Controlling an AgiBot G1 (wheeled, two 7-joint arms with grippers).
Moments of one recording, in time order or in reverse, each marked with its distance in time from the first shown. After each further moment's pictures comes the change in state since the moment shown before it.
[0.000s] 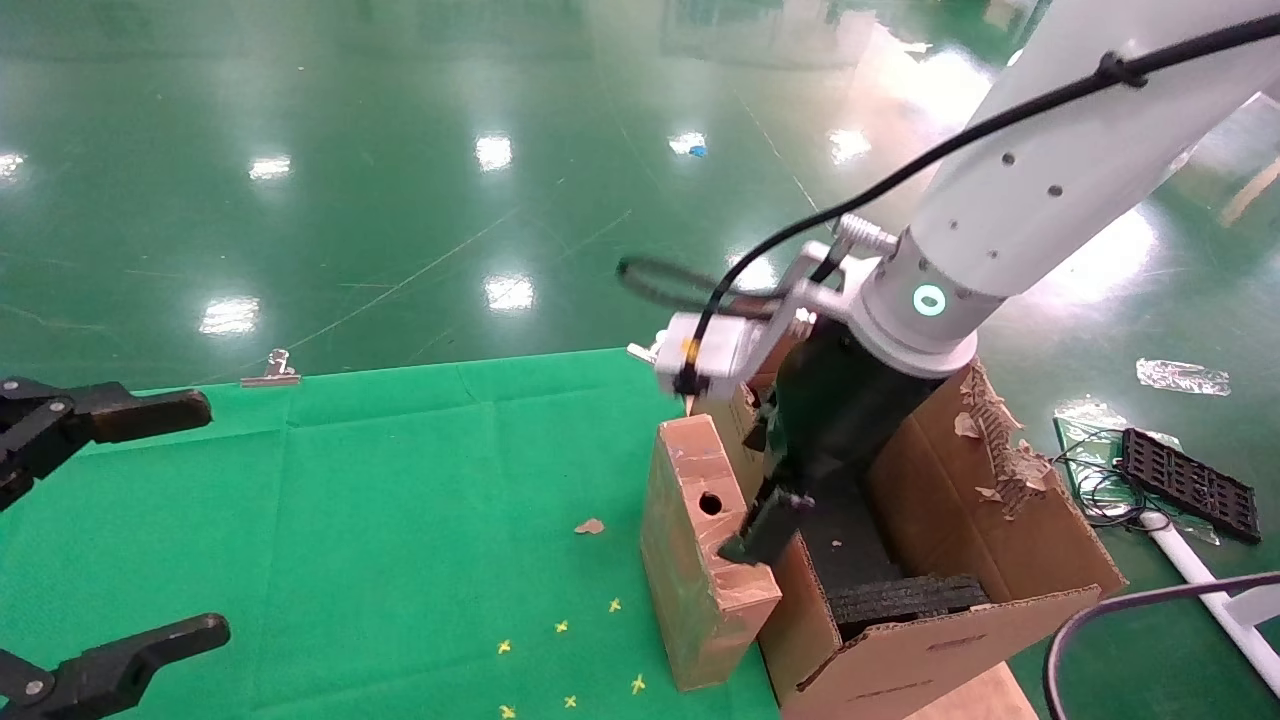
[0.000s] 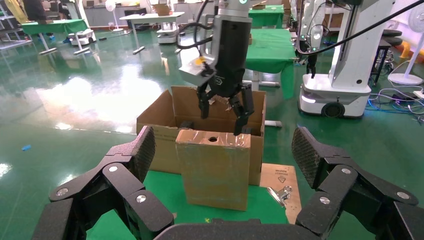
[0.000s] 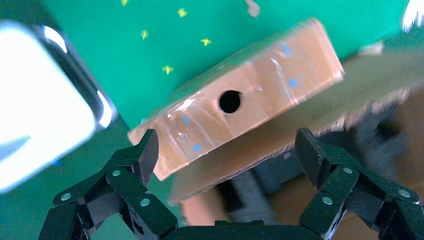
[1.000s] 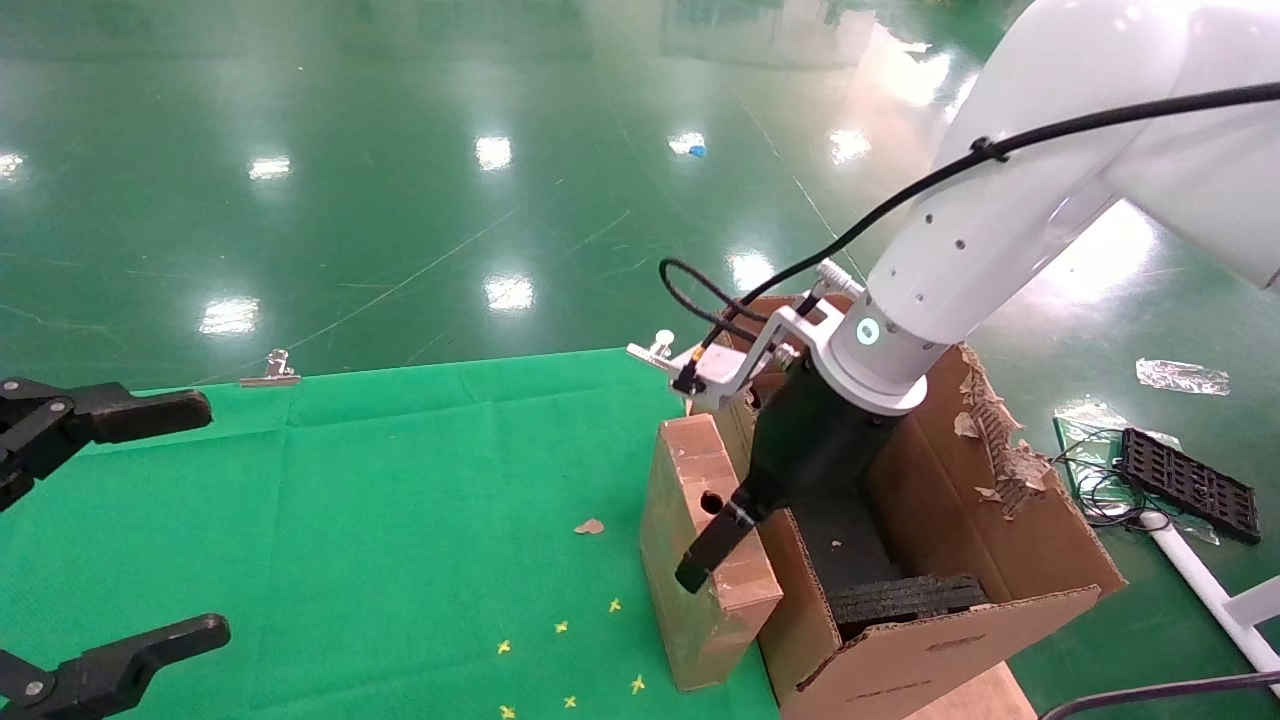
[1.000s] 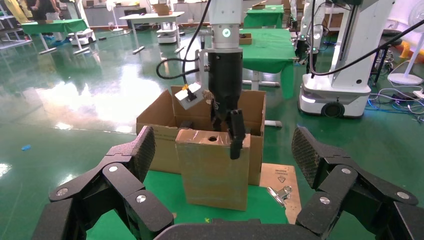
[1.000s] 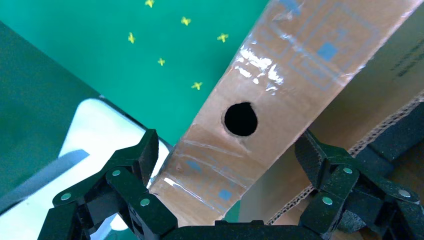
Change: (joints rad) left arm 0.000 -0.001 0.001 0.000 -0.001 -0.001 0.001; right arm -0.139 -0.054 -0.030 -0.263 0.087 0.032 0.207
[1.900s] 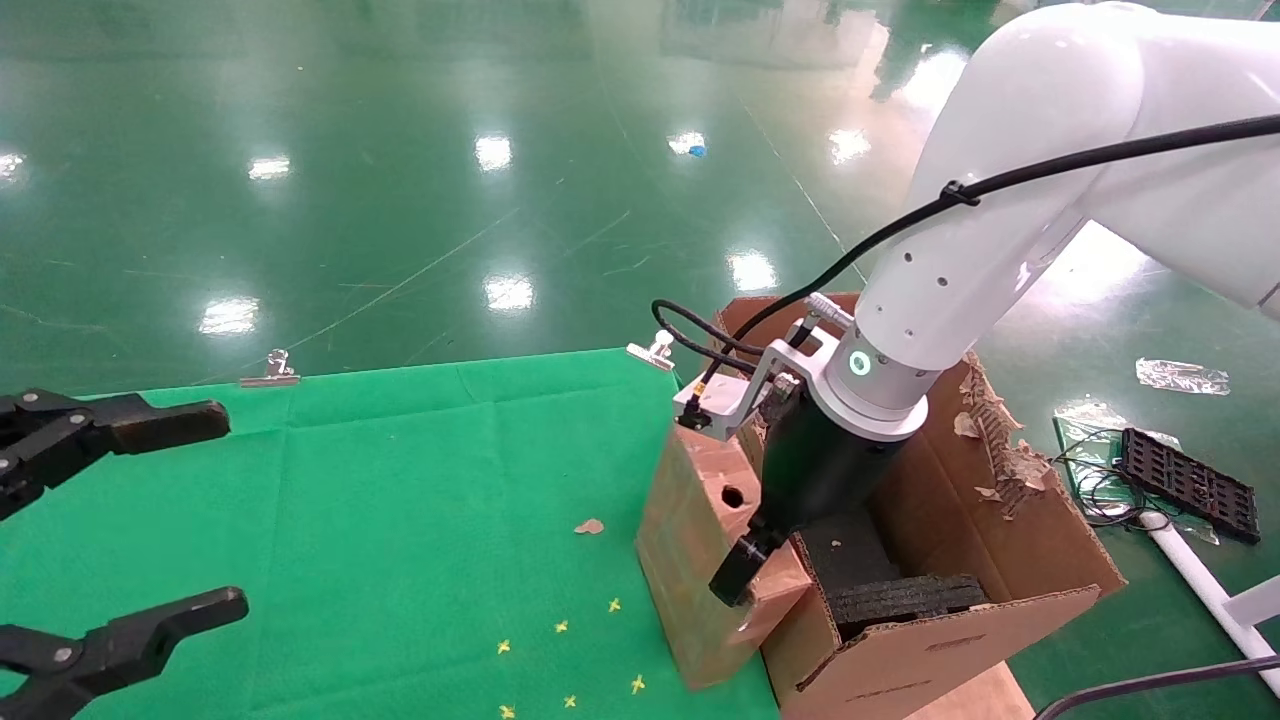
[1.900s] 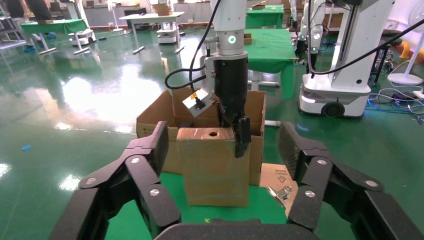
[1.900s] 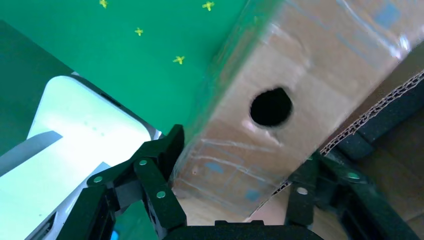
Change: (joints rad) left arm 0.000 0.000 0.001 0.000 -0.001 0.000 0.001; right arm 0.003 -0.004 -0.034 0.085 -0.072 0.014 0.058
